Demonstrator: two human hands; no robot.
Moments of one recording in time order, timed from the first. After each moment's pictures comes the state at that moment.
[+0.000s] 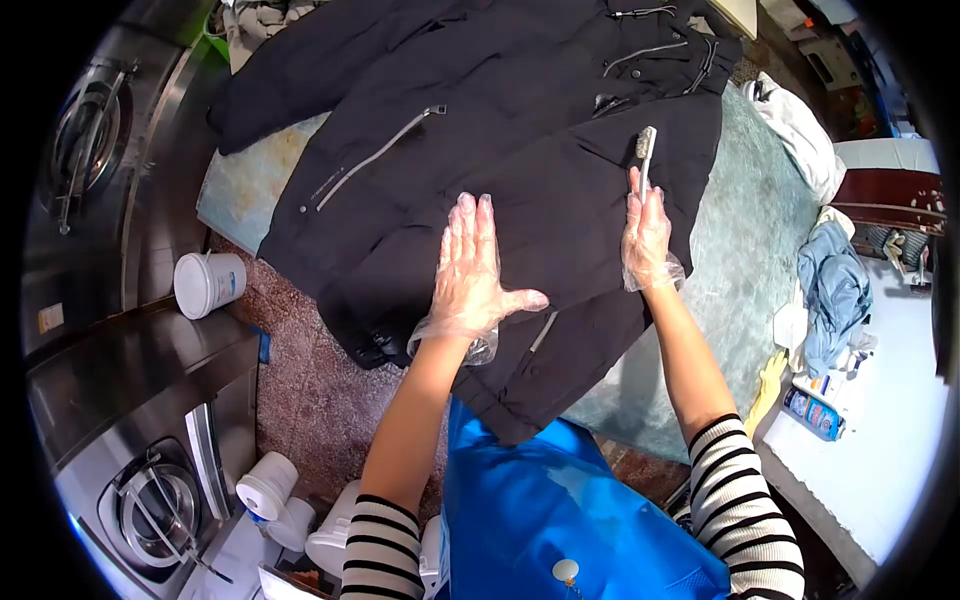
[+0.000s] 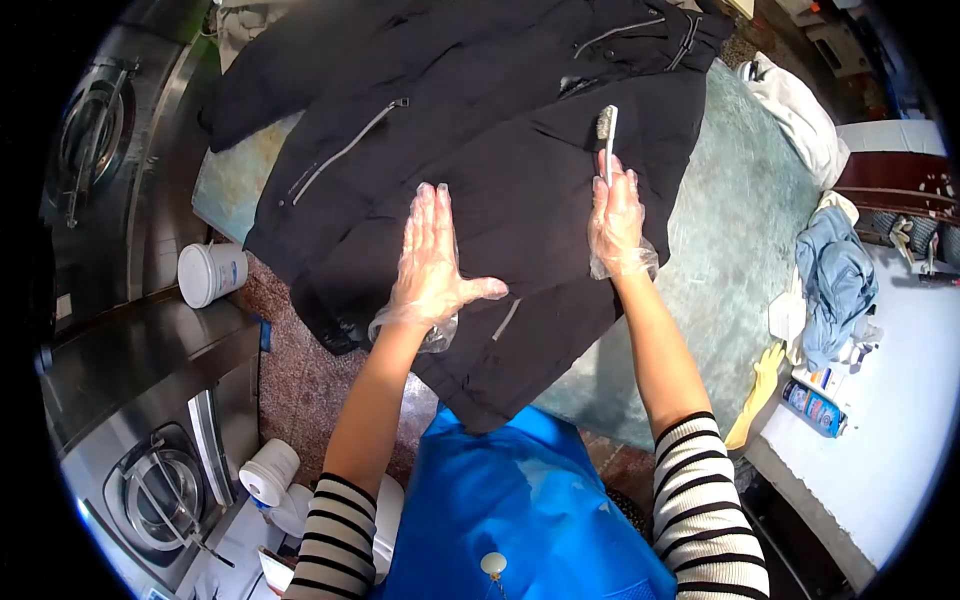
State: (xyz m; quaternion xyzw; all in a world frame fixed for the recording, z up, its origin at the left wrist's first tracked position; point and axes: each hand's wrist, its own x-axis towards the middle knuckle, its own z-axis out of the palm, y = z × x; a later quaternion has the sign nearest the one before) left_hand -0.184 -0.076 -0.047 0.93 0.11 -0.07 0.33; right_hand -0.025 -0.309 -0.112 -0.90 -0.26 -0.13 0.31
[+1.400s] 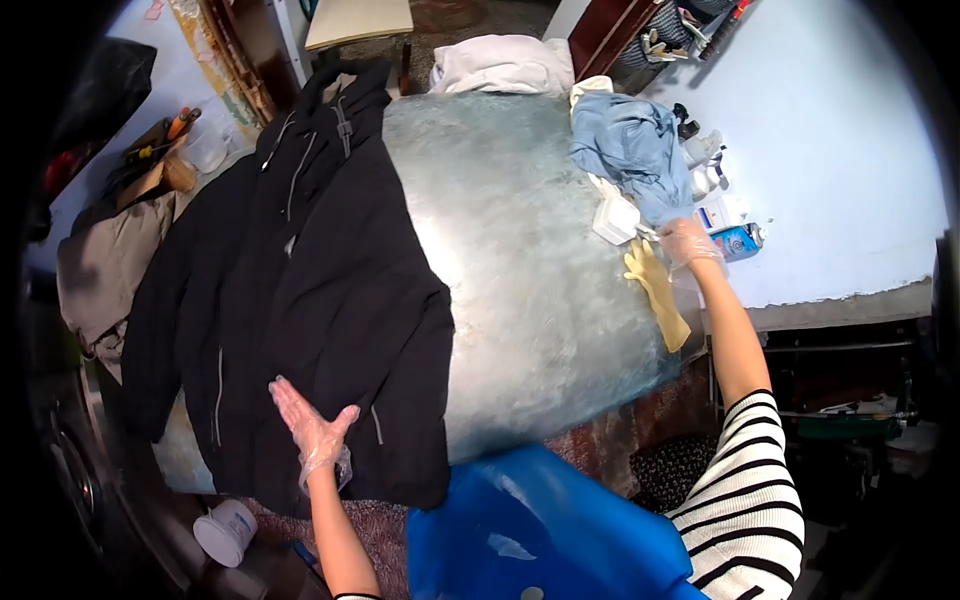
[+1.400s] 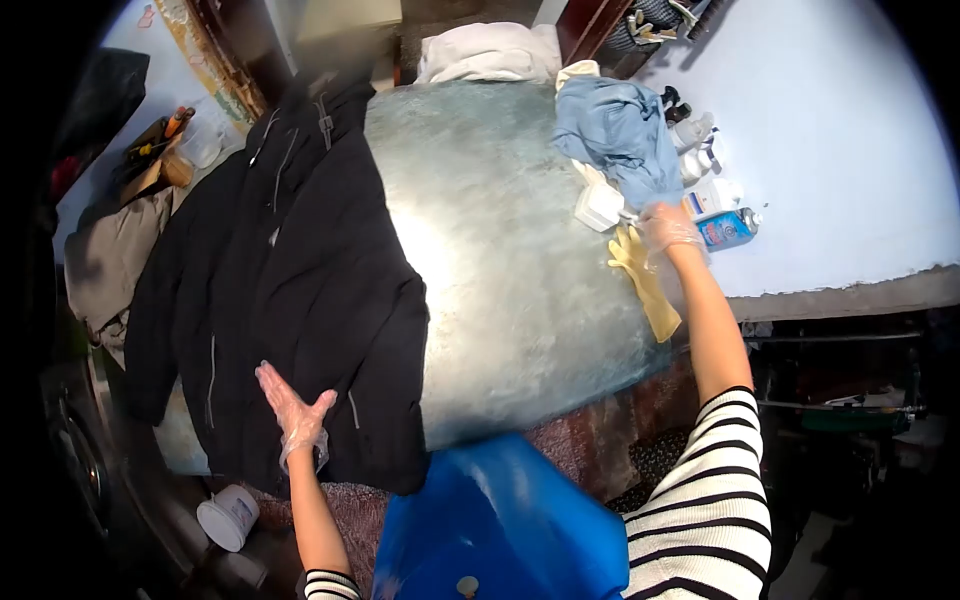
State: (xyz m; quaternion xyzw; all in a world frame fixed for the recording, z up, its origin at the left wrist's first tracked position) left_hand -0.188 -0.078 -0.061 0.97 0.03 -0.03 0.23; right_hand -0.098 -0.773 0.061 -0.97 0.18 0.14 -0.03
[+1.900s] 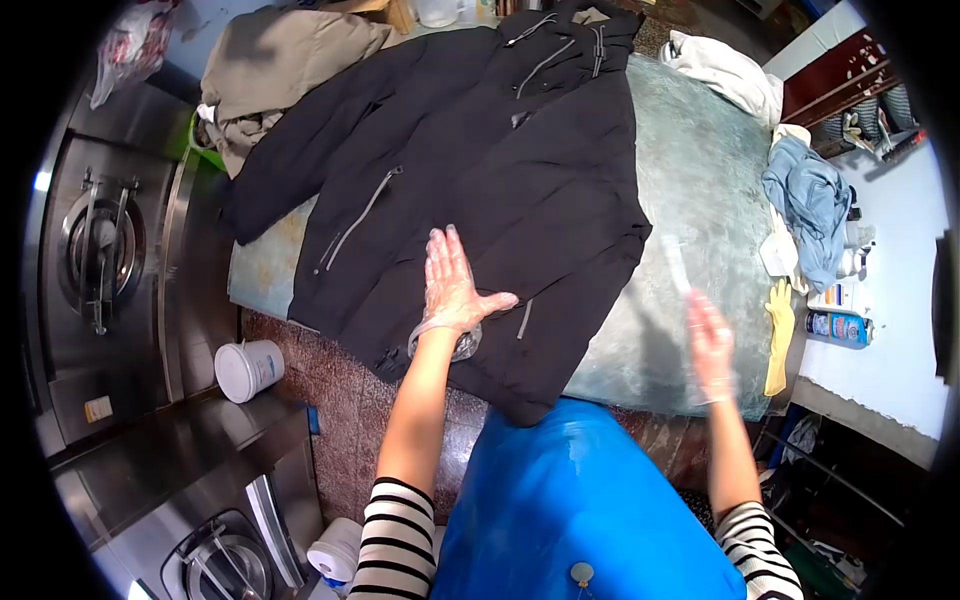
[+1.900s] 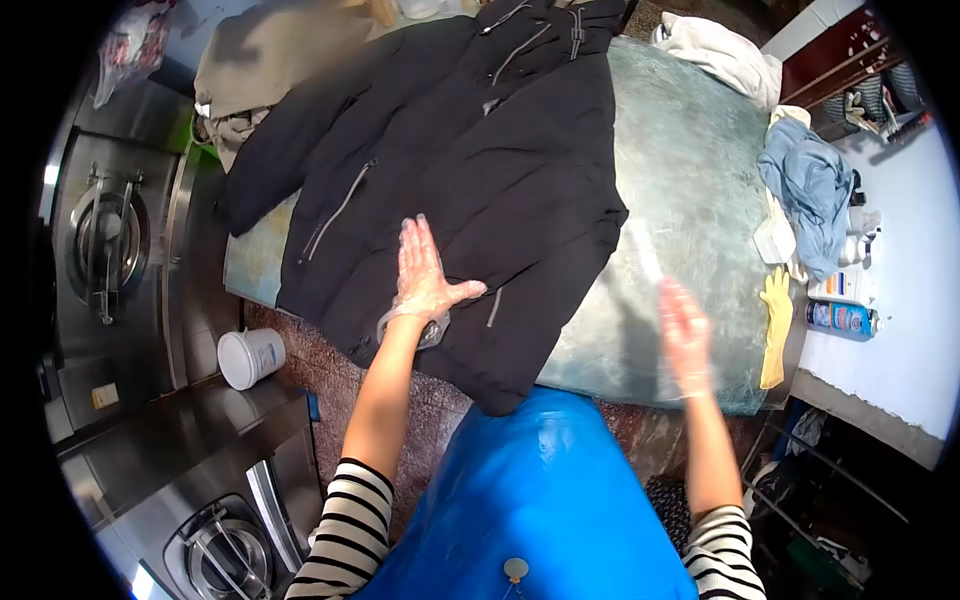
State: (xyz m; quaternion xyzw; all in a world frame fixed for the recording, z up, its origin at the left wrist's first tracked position) left_hand -0.186 -0.074 -0.056 0.96 0.07 -0.10 0.27; right_hand -0.217 -0.464 0.018 -0.90 0.04 0.00 0.44
